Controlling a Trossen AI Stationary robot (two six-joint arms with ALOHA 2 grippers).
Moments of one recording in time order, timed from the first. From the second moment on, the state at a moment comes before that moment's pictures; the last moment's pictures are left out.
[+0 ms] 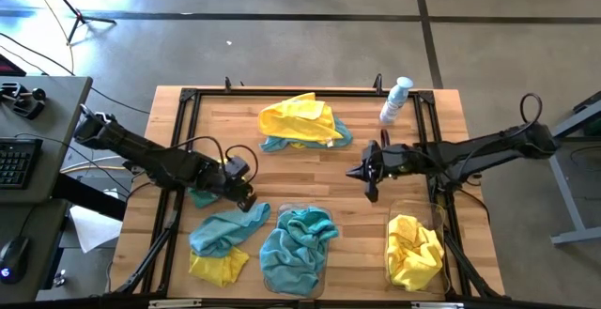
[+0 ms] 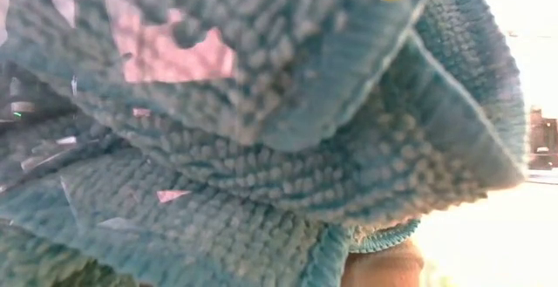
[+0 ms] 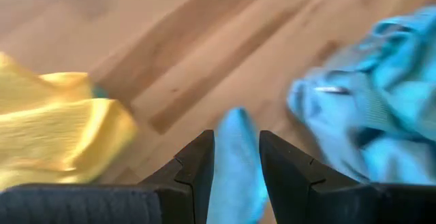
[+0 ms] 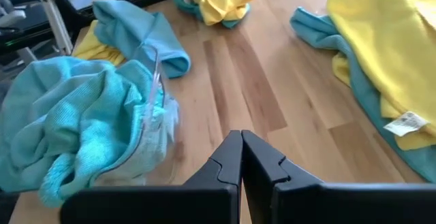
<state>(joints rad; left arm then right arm) -0.34 1.24 0.90 -0.78 -0.27 -1.17 0.12 1.03 0.63 -0.14 0.11 0.35</state>
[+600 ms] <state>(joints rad) -0.10 1.24 0.81 -1.05 -0.22 -0.86 0.09 1.03 0.63 -0.05 0.26 0.48</state>
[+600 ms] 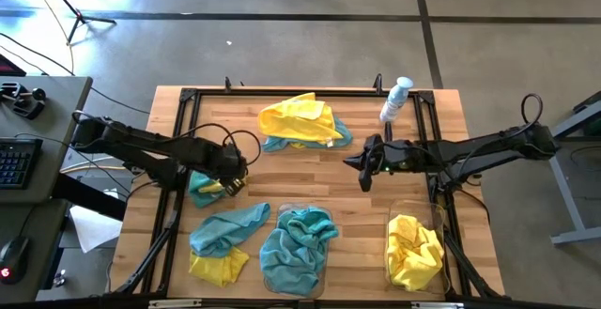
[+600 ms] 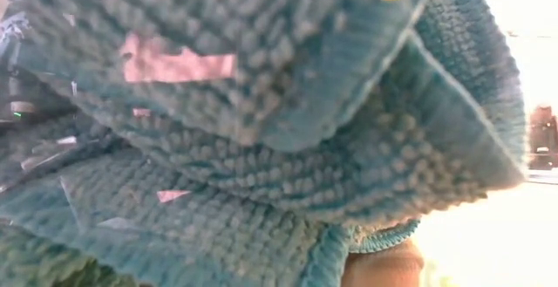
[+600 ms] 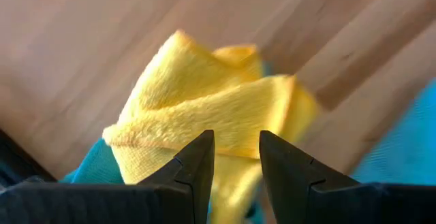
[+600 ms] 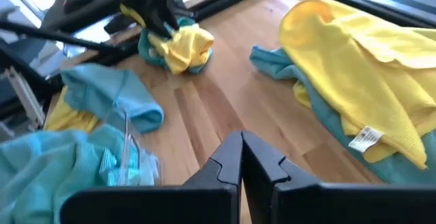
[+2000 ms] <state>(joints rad) -0.01 1.21 1.37 -0.97 -0.38 -0.49 0.09 1.05 0.68 0.24 0.22 0.47</state>
